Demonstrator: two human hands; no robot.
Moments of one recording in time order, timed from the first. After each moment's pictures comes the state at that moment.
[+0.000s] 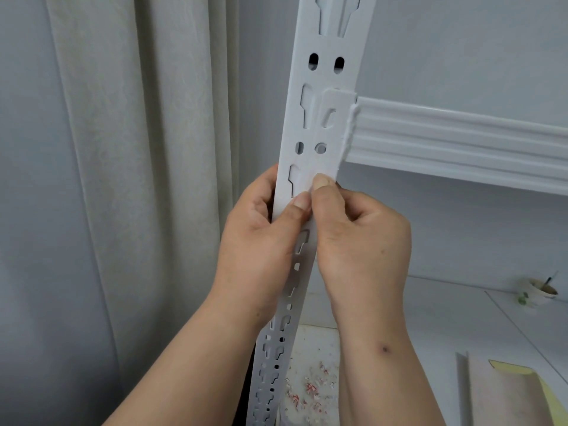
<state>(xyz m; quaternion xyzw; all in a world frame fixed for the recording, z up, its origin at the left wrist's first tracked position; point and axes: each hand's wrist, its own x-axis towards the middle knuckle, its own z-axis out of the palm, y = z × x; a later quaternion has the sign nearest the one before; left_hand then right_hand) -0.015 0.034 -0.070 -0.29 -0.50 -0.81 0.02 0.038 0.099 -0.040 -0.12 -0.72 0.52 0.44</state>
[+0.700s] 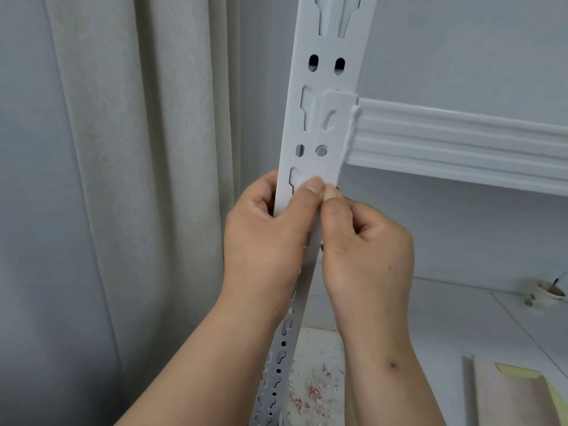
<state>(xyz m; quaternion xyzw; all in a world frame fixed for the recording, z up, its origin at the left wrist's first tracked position) -0.007 0.041 -0.059 -0.22 -0.52 -0.82 0.05 0.040 0.103 -0.047 -0.11 -0.72 0.53 0.44</state>
